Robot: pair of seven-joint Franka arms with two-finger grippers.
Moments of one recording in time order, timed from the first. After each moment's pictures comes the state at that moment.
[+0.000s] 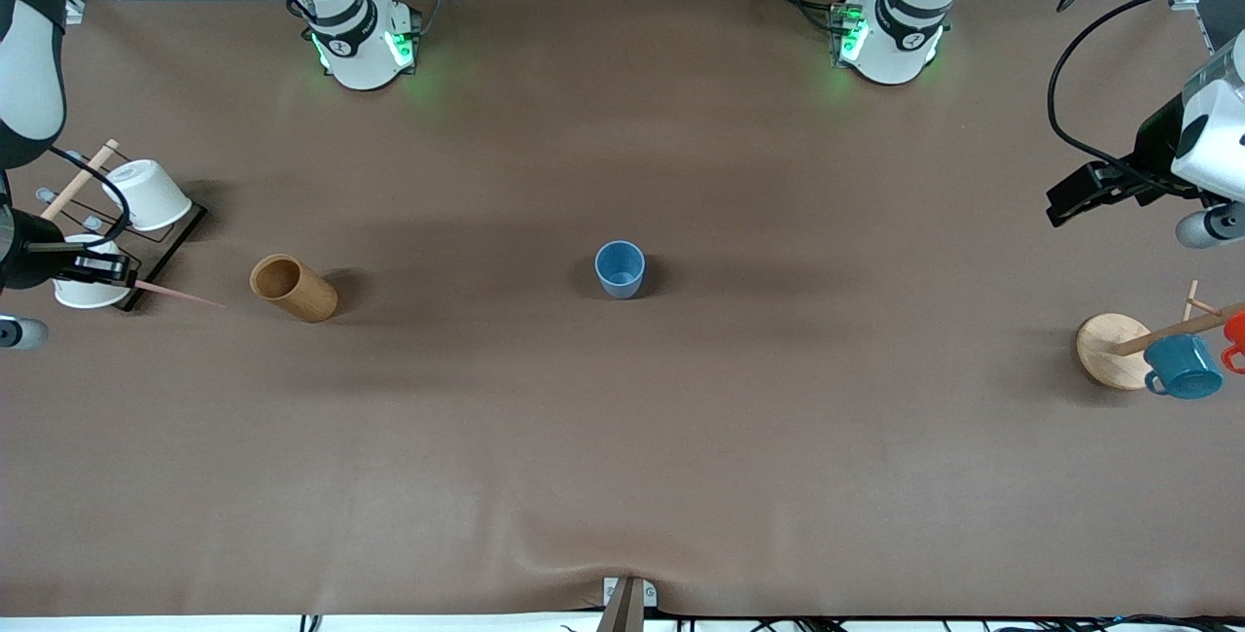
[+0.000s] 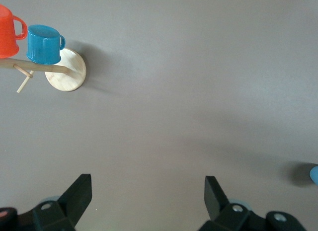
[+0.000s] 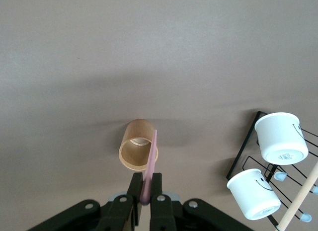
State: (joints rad) left arm 0.02 0.06 -0.12 -1.50 0.06 1.55 -0.33; right arm -0.08 0.29 0.00 -1.37 -0.06 1.52 0.03
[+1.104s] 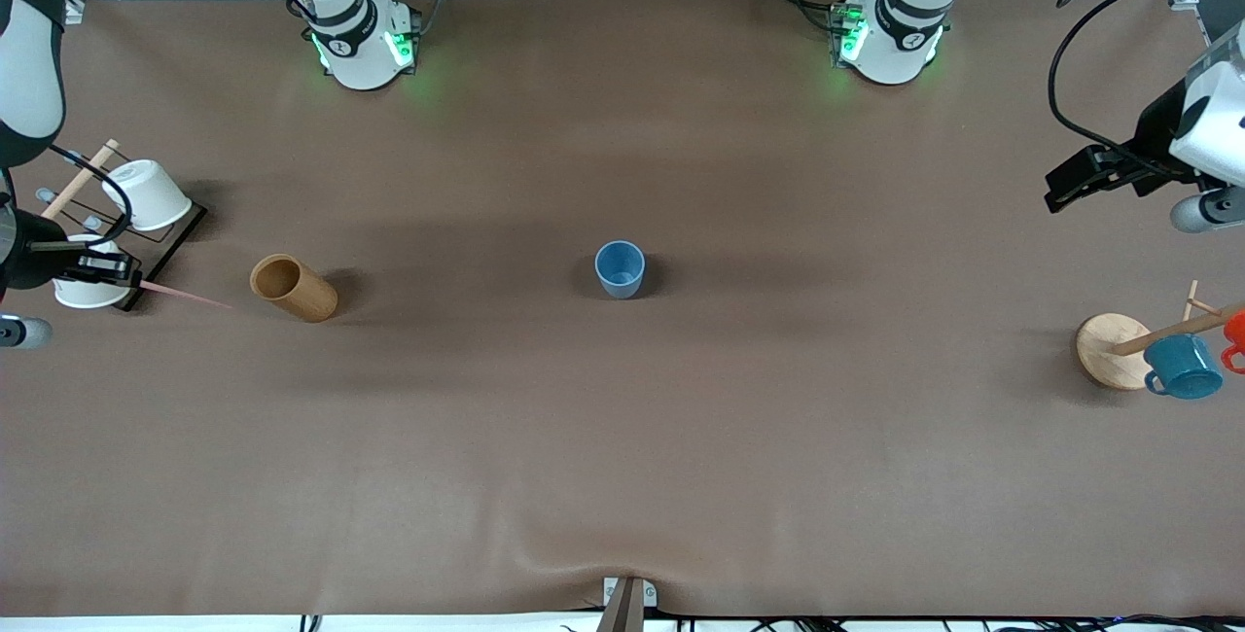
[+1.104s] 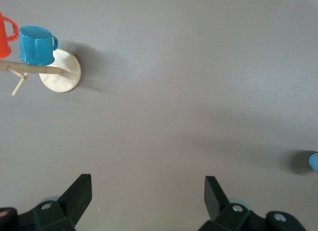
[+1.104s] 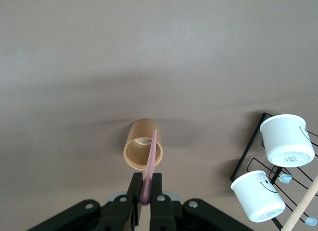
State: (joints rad) left arm 0.00 0.03 -0.10 -1.53 0.04 1.56 -0.28; right arm -0.08 0.29 0.00 -1.37 -0.04 1.52 0.03
